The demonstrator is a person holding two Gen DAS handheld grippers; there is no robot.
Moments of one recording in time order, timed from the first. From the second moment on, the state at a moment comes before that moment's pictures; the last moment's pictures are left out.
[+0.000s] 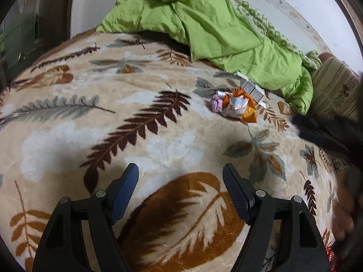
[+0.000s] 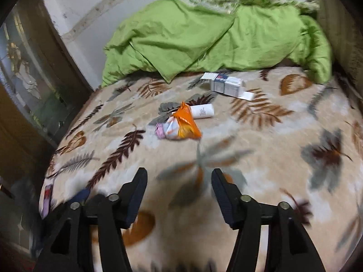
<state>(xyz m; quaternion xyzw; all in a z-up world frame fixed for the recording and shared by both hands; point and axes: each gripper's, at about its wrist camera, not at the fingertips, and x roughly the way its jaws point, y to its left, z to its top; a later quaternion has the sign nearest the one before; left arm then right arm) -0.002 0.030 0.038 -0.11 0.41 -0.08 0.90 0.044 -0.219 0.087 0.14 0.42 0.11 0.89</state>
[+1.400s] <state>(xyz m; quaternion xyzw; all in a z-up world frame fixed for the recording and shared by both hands) 0.107 0.001 0.029 -0.15 0.41 -0.11 0.89 0.010 -0.228 0.065 0.24 0.35 0.04 0.91</state>
